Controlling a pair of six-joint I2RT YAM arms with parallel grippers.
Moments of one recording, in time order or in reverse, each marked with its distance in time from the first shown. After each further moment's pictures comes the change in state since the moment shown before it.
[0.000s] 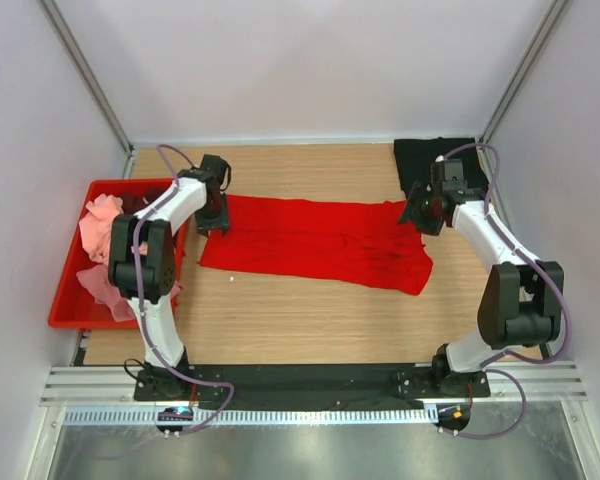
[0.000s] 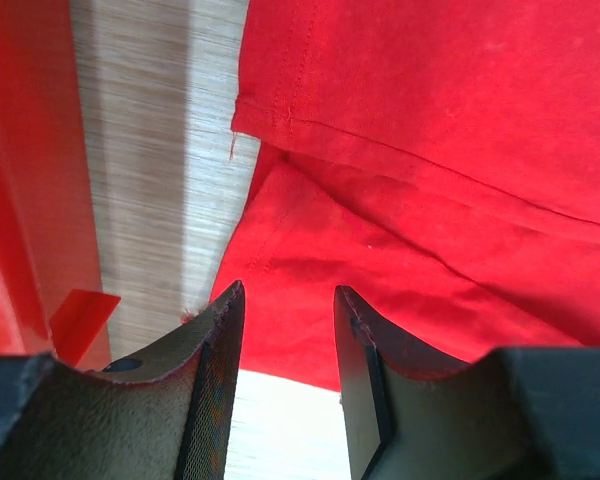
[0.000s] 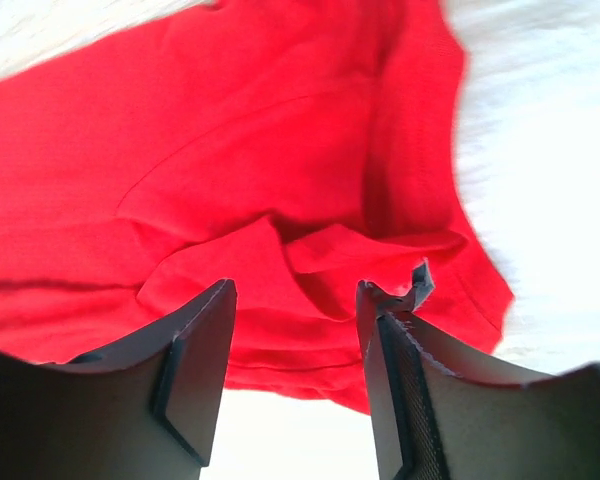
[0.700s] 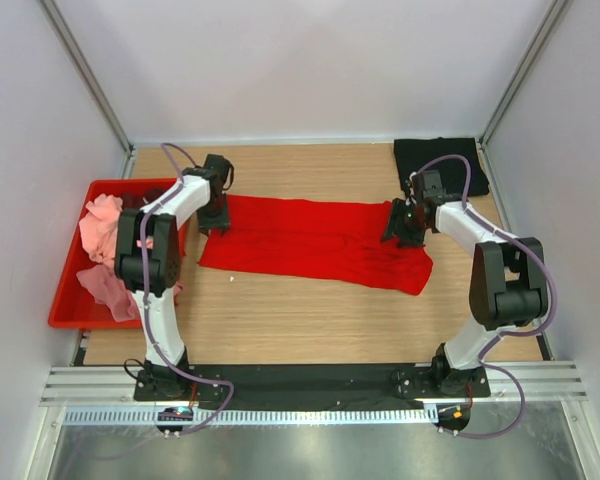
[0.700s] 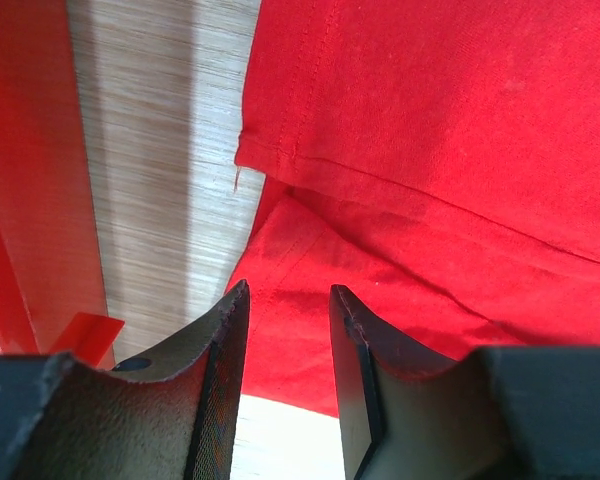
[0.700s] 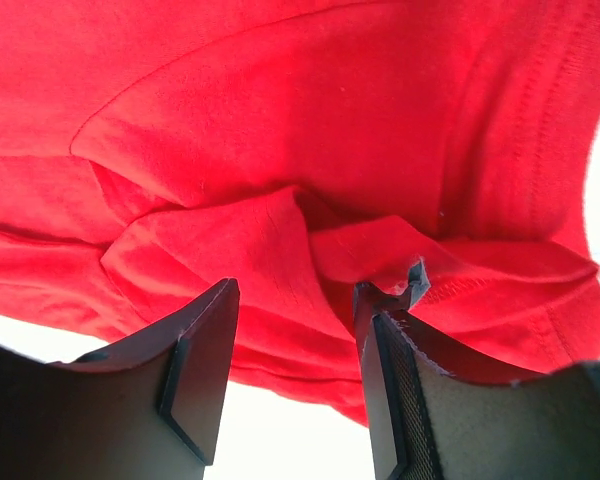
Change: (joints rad) left arm -0.002 0.075 0.050 -0.010 -0.036 0.013; right arm 0.058 0.138 -0.035 0.034 -0.120 -0.074
